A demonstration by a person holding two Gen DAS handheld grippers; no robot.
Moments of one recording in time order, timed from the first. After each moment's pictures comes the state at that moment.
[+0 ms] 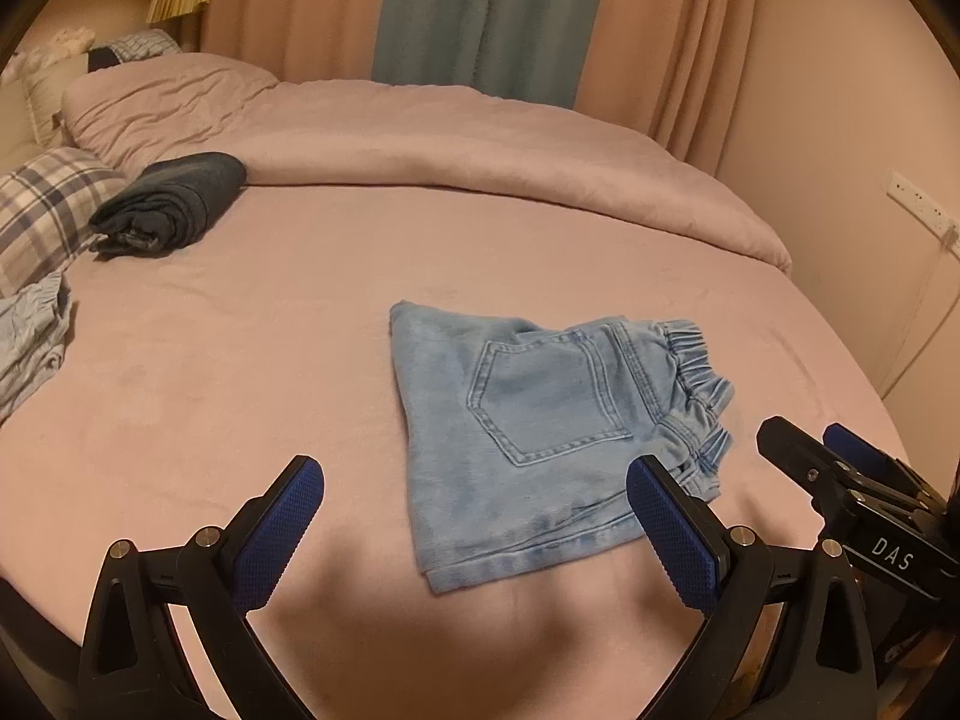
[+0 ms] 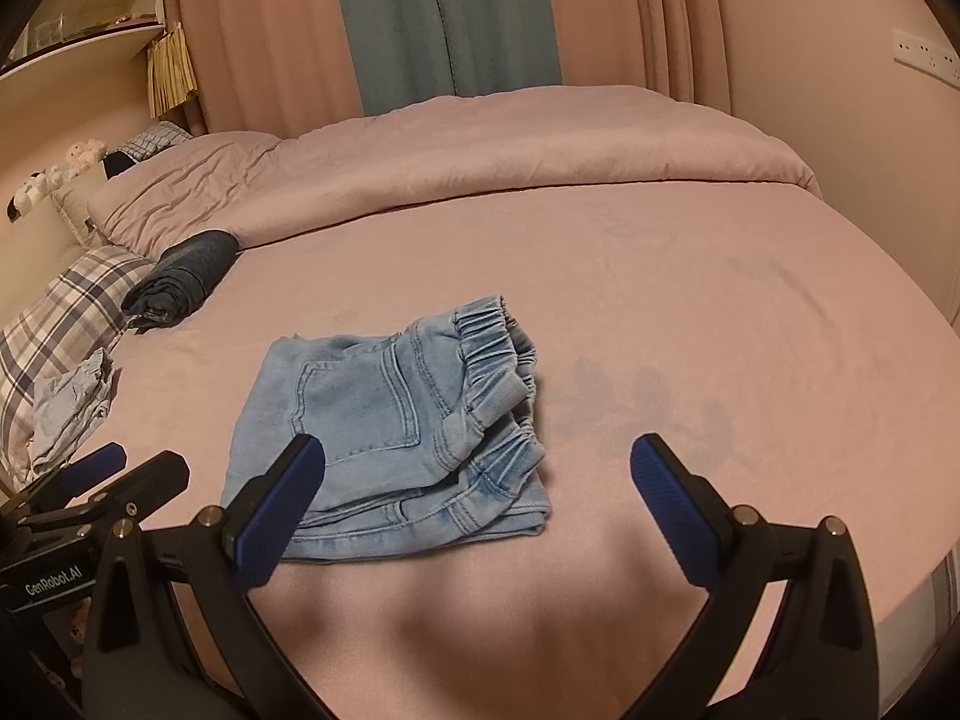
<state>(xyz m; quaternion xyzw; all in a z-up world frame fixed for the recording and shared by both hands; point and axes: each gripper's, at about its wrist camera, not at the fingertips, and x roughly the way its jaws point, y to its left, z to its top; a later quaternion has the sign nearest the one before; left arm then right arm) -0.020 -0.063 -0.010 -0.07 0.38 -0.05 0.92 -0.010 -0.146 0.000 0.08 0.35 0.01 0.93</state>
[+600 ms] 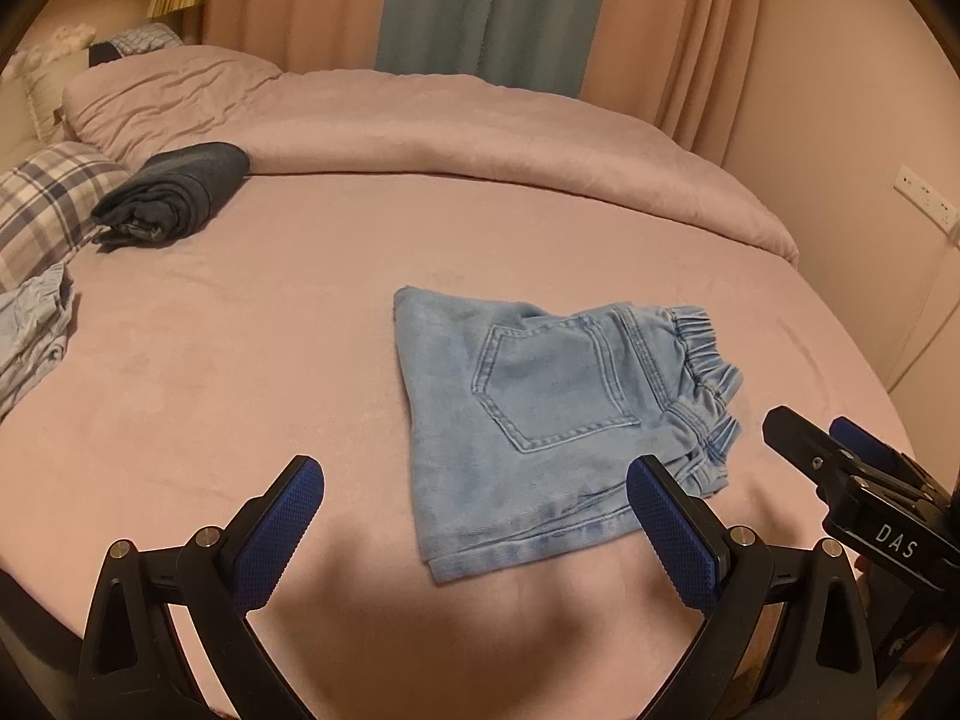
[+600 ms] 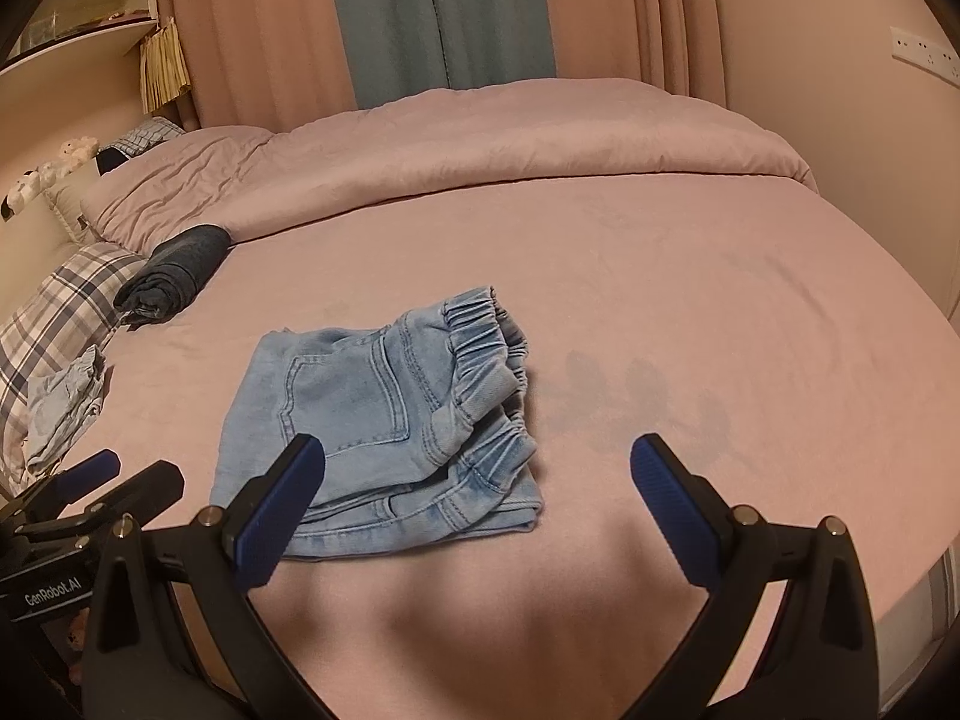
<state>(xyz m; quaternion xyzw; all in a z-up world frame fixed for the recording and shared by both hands) -0.020 -0.064 -0.015 -0.07 0.39 -0.04 0.92 -0.011 -0.146 -0.003 0.08 0.36 0.00 0.93</state>
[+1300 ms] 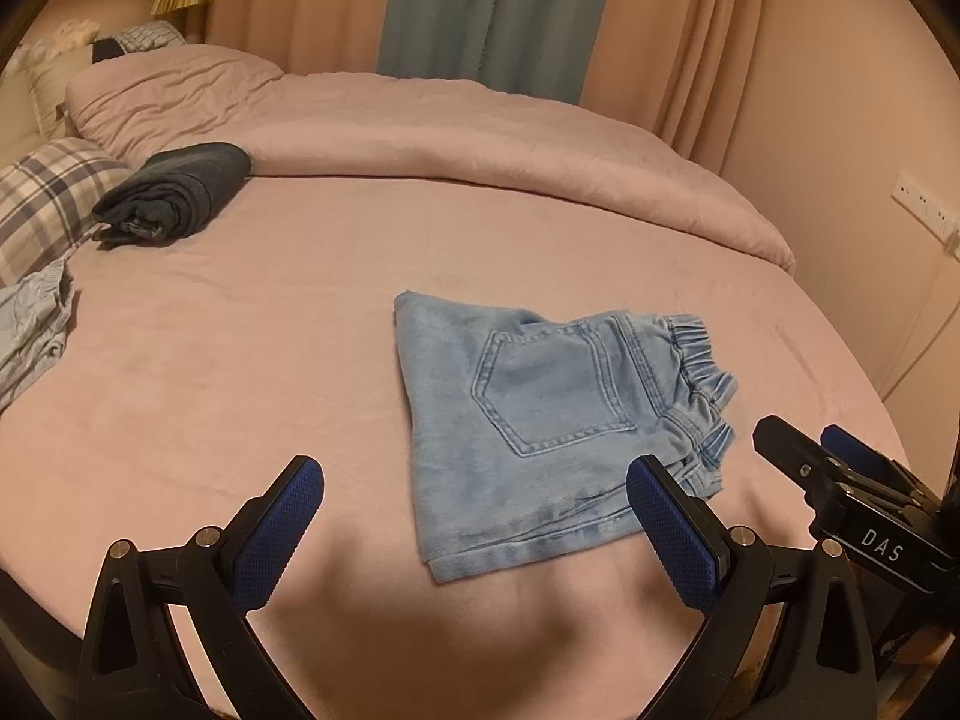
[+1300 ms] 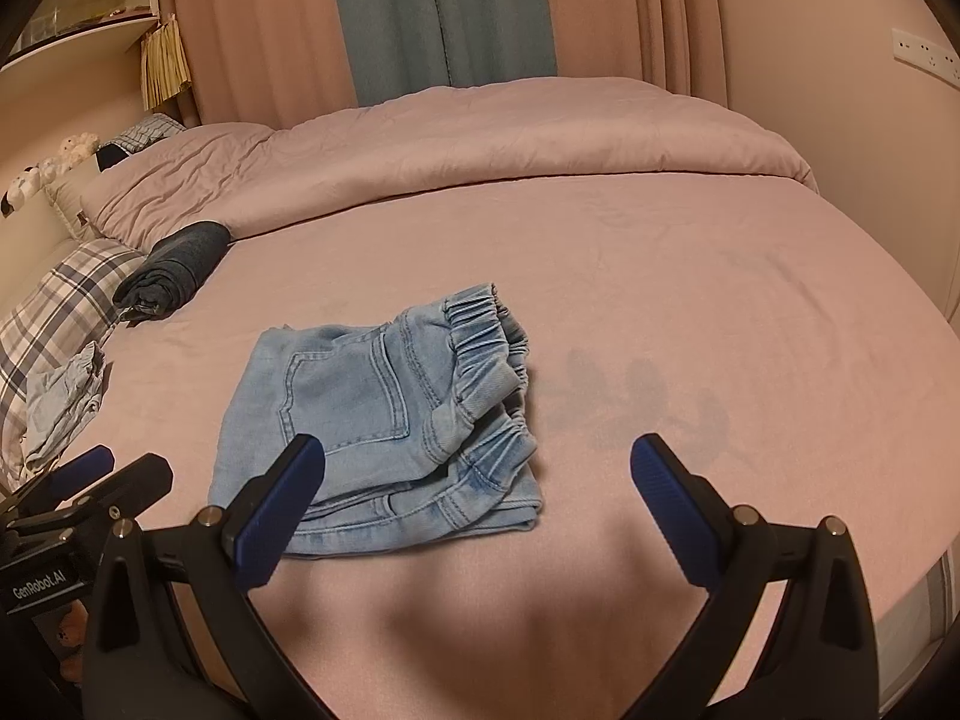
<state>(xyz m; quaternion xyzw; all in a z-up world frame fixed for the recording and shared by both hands) -0.021 -0.063 -0.013 -0.08 0.39 -0.04 0.92 -0.011 -0.144 -0.003 0.07 0.36 0.00 0.93</state>
